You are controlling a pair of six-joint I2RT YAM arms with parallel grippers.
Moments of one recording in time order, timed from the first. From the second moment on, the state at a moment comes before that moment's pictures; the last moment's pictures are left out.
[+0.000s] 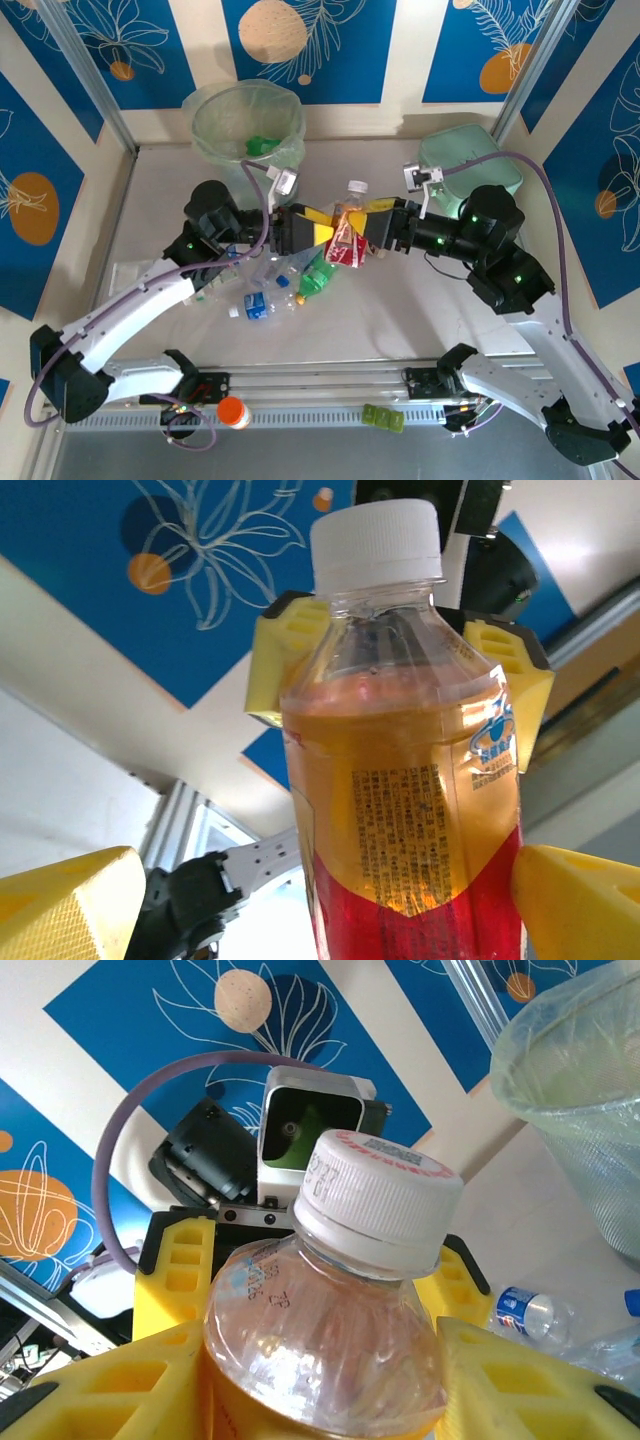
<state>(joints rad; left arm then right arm) -0.73 1.19 1.06 0.30 0.94 -0.97 0.61 0.87 1.20 -0.37 -0.60 0.63</state>
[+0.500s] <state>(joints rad) -0.77 1.20 1.04 0.49 0.97 -1.07 0.60 0.84 1.19 -0.35 -0.61 0.57</state>
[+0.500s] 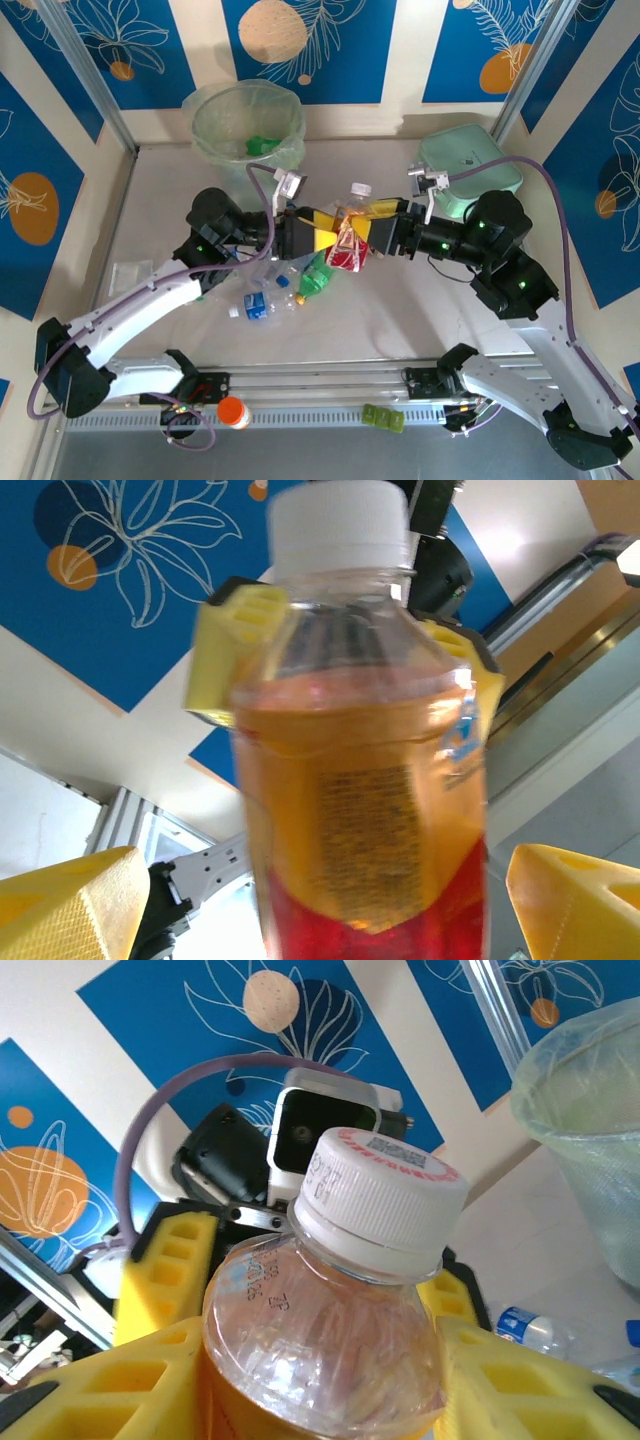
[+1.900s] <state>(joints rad) -0.58 1.24 1.06 0.28 0.85 -0.96 0.58 0.72 1.19 -0.50 -0.18 0.51</state>
